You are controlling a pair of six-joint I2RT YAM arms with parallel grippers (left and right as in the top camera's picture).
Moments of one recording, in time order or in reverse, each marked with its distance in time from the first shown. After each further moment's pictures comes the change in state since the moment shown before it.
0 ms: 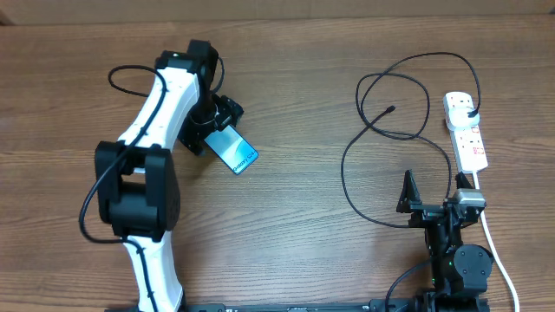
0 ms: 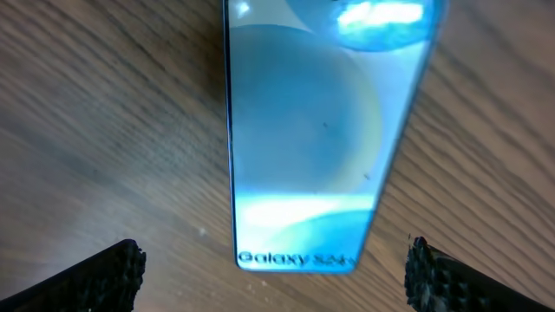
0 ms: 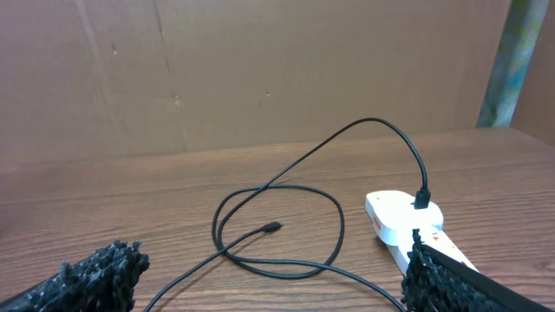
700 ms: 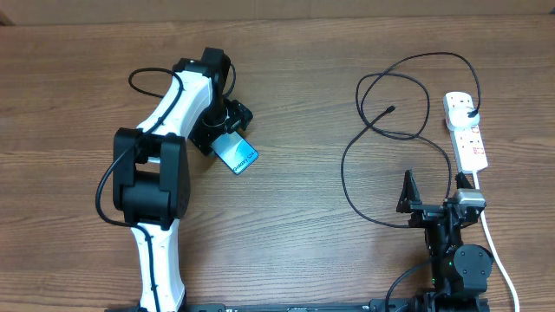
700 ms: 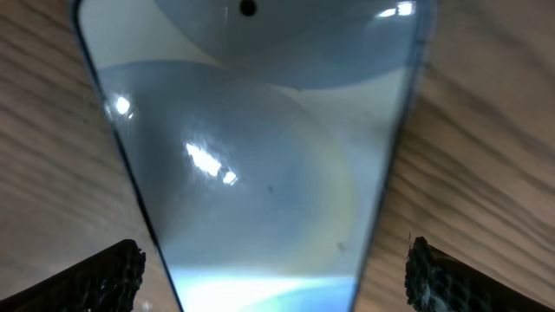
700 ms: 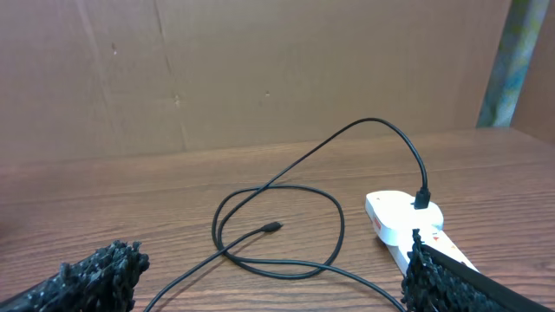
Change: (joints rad) left arm -0.032 0.105 0.002 0.107 -0.001 0.034; right arm 0.000 0.000 0.000 0.000 0.000 0.000
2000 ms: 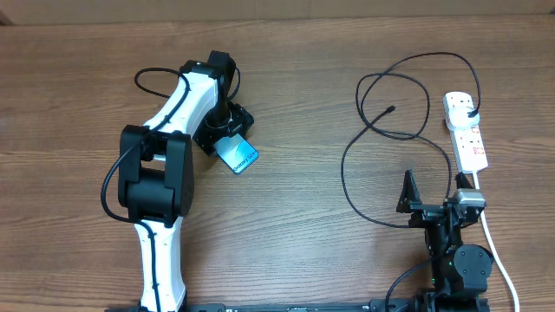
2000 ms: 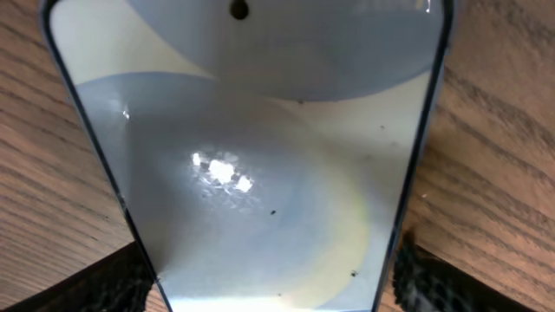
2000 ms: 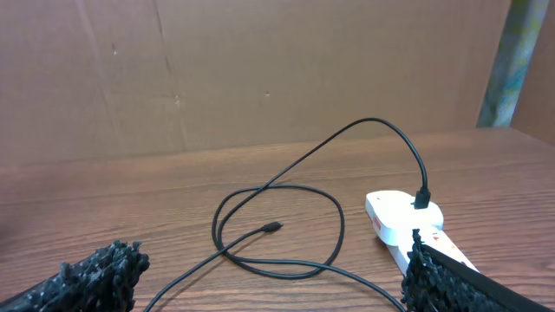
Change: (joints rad) left arm -0.022 0.027 0.006 0.005 -0.038 0.023; right arm 0.000 0.000 0.000 0.000 0.000 0.000
